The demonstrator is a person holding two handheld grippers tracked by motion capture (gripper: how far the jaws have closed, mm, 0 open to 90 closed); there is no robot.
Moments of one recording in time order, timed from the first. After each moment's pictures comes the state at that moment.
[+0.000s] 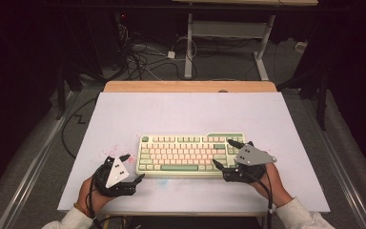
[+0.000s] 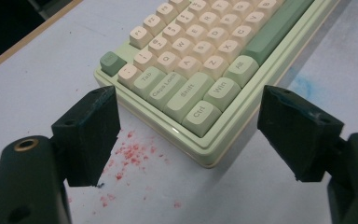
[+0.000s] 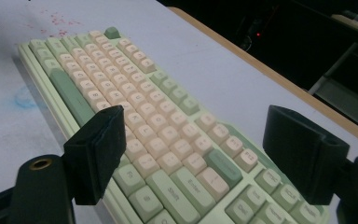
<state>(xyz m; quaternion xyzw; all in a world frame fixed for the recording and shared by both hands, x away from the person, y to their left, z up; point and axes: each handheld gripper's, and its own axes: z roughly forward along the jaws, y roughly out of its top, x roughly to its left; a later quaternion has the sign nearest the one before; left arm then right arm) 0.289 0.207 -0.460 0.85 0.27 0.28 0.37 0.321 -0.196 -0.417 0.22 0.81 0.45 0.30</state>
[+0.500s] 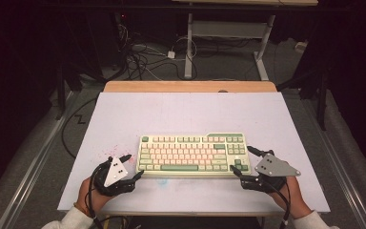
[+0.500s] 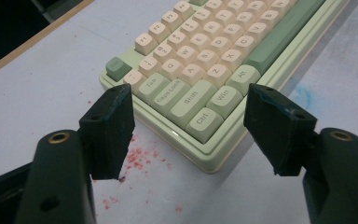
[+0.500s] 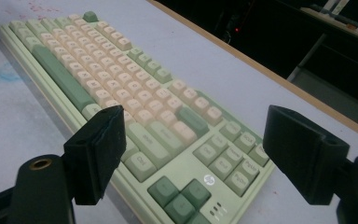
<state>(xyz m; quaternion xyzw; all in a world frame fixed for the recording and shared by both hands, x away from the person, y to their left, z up) 0.289 0.207 -0.457 0.84 0.28 0.28 0.37 0.298 -0.240 -0.423 0.25 0.80 0.44 0.33</state>
